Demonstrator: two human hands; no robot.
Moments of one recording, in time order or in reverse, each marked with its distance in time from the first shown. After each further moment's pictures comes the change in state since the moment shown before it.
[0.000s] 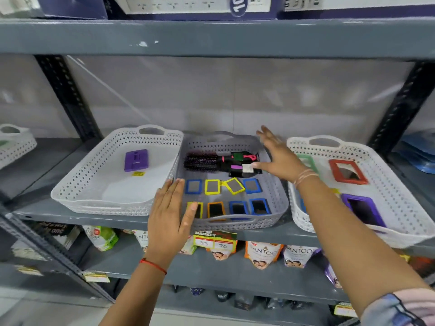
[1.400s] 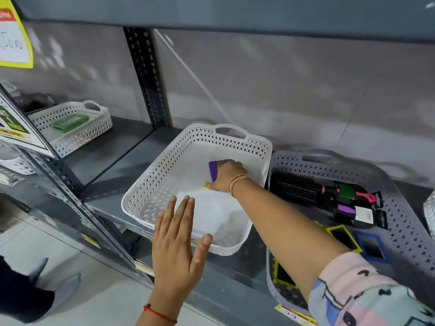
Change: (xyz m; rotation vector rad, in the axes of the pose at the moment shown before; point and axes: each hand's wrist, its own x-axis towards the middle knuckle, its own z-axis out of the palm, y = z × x) left_hand 0.016 -0.133 -0.038 0.146 0.142 -0.222; right_hand 0.203 -0.188 0.232 -0.349 -0.430 0.011
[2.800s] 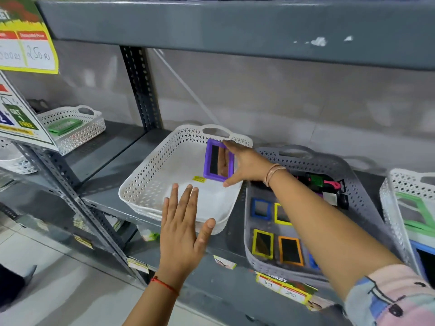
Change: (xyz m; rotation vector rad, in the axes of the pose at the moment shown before) left_hand -0.010 0.025 0.000 -0.001 -0.045 0.085; right_hand -0.088 0.062 -0.057 0.279 0.110 -0.336
